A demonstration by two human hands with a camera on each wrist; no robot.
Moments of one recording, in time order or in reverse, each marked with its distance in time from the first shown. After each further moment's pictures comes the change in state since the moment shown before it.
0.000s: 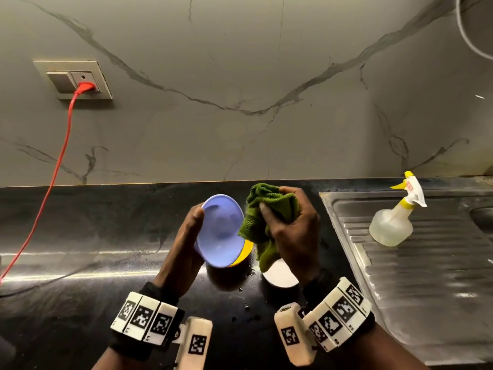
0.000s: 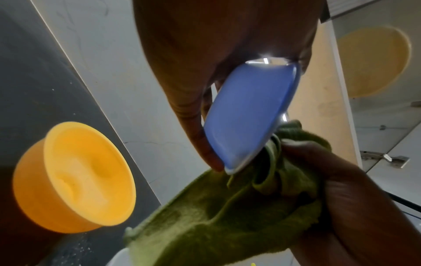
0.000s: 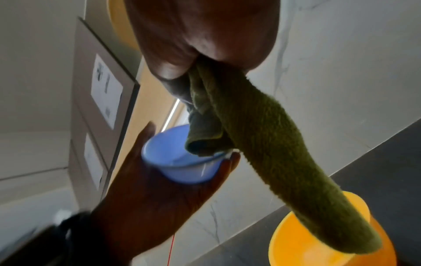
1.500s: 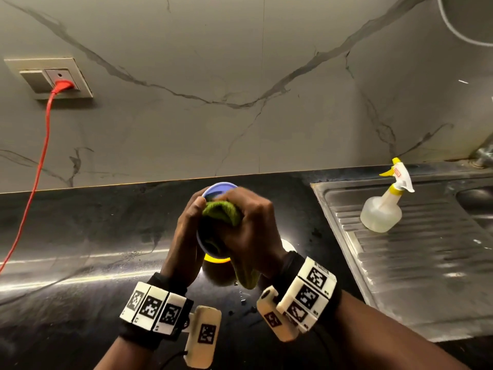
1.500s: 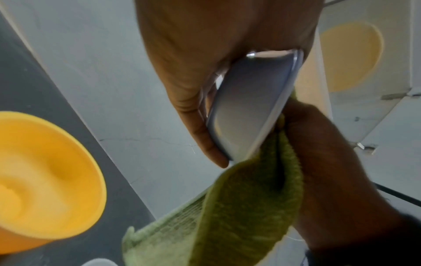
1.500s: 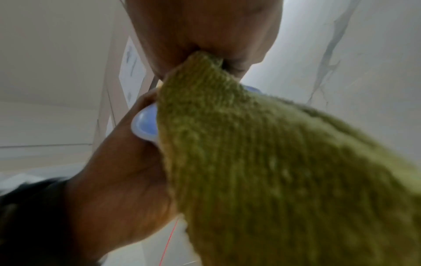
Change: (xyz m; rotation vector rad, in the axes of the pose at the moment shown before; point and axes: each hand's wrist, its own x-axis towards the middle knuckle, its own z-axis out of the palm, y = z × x) left_hand 0.008 0.008 0.024 0.117 -0.042 0.104; right_hand -0.006 -0.024 0.031 -0.077 -0.319 -0.327
